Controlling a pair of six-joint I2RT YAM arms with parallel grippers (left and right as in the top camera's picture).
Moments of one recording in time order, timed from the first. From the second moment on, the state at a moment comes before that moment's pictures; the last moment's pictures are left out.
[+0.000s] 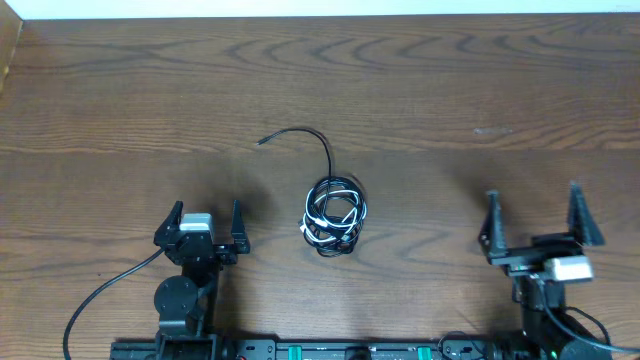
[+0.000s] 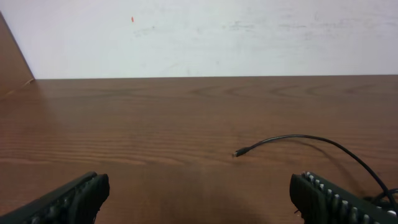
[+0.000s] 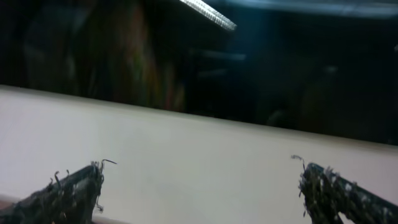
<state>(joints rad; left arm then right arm) -0.01 0.02 0.02 -0.11 -0.01 0.01 0.09 0.01 0.07 0.52 -0.07 -0.09</state>
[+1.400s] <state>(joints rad) -0.01 0.03 0.02 -0.06 -0.03 0.01 0.09 0.83 1.40 -0.60 0.02 -0.19</state>
